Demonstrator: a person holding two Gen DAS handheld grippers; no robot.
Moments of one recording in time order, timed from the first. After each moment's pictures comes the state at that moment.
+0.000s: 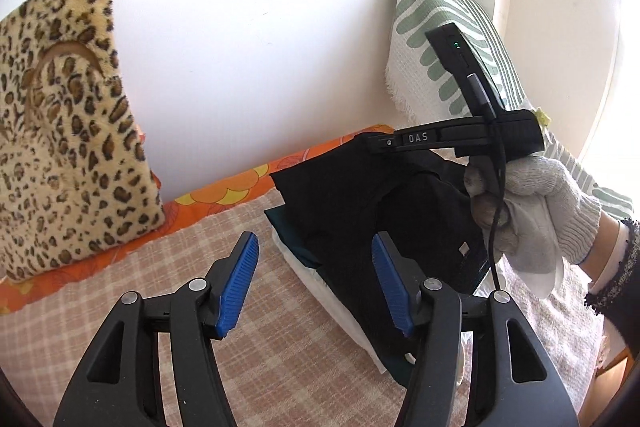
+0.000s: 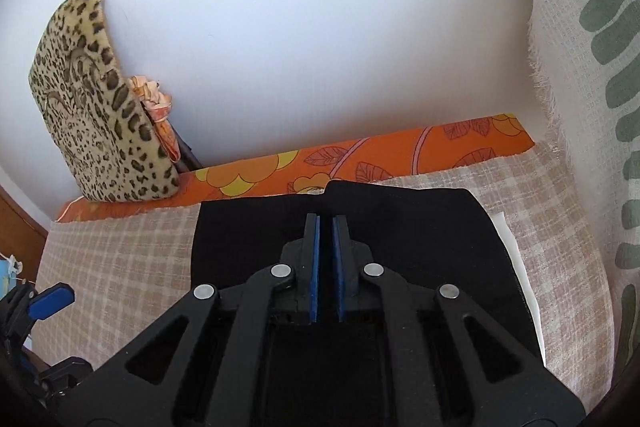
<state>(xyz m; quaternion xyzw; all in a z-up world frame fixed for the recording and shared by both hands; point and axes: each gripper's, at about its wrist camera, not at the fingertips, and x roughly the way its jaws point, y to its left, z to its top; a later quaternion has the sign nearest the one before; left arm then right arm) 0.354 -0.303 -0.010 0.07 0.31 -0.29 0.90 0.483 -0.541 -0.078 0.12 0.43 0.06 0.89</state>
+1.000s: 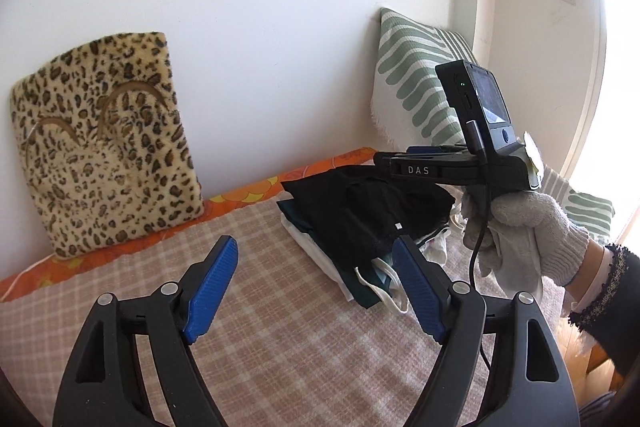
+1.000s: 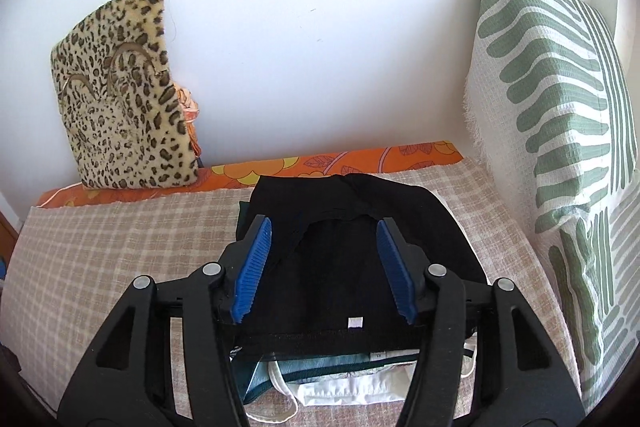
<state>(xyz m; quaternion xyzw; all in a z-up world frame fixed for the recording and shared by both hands) 0.237 -0.245 0.054 0.06 0.27 -0.28 0.92 0.345 -0.490 0.009 0.06 0.35 -0.01 0.93</state>
